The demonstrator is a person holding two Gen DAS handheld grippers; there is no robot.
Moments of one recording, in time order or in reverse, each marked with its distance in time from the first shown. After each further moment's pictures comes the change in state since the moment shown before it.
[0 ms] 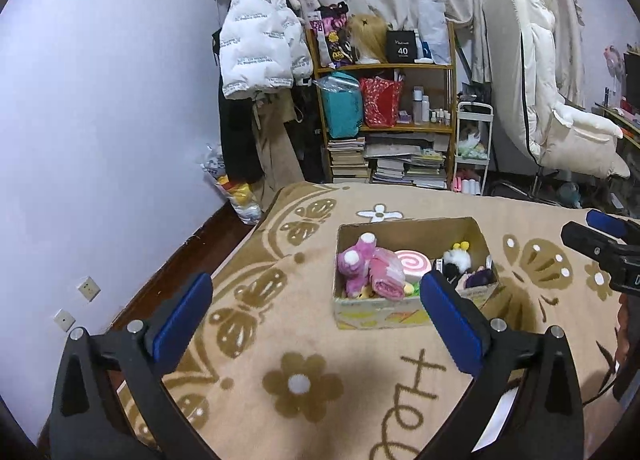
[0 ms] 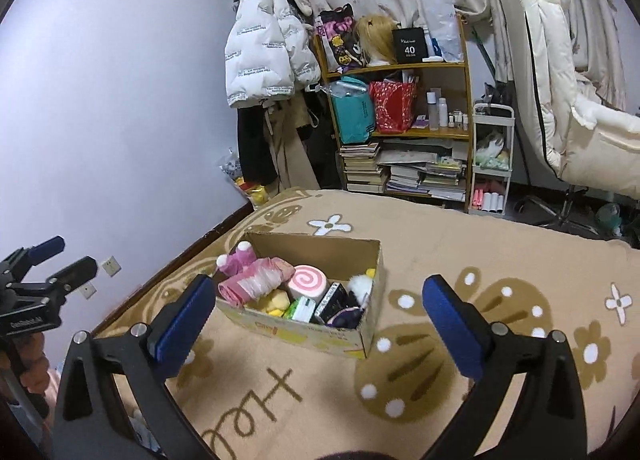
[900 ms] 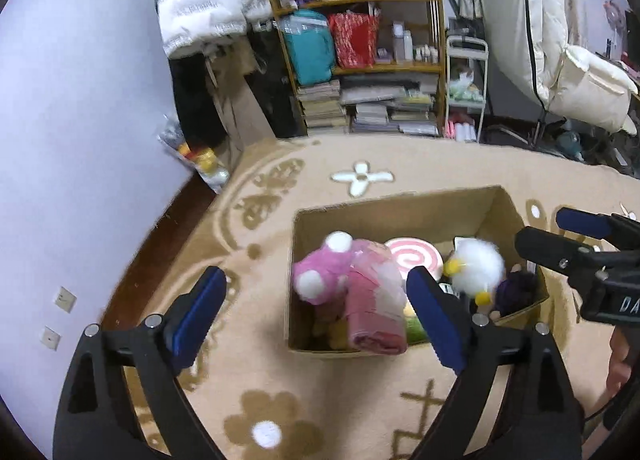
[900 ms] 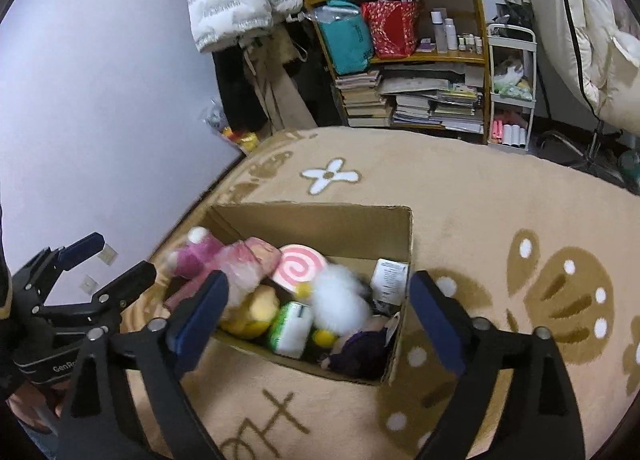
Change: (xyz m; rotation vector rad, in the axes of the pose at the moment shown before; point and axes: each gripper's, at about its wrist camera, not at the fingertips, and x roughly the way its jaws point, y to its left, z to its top) left arm 0.163 -0.052 0.020 0.101 0.192 -0.053; right arm 0.144 -0.025 0.009 0.123 0.241 0.047
